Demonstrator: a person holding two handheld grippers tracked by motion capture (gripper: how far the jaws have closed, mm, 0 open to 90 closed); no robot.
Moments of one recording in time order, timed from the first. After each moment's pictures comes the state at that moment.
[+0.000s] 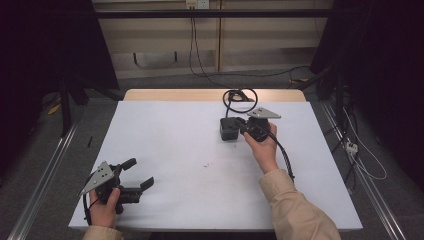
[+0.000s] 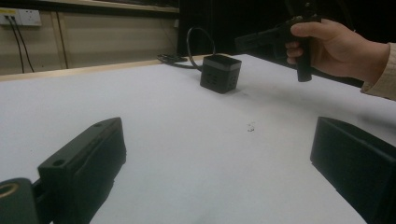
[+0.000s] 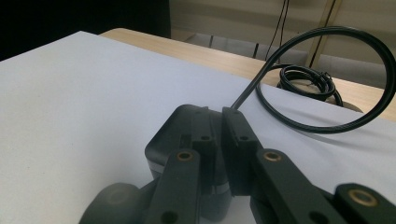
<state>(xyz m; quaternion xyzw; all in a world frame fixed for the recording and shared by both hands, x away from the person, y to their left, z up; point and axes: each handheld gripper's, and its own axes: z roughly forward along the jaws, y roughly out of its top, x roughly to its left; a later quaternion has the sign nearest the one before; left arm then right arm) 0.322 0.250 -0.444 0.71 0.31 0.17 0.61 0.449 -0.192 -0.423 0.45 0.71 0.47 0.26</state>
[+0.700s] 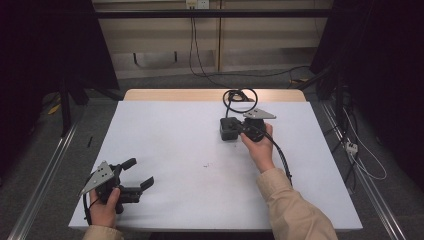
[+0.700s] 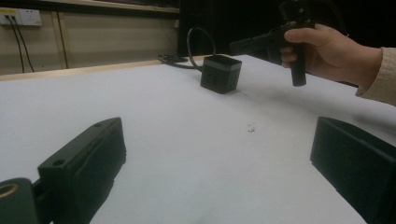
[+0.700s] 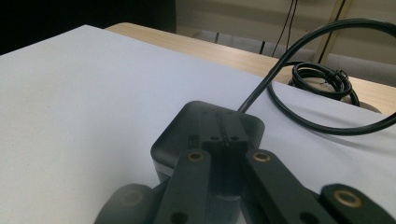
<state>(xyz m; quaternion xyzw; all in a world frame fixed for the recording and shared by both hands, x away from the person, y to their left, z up) 0.323 0.250 -0.444 0.71 0.30 0.16 0.62 0.454 -0.184 -0.430 0.44 0.72 0.47 0.26</state>
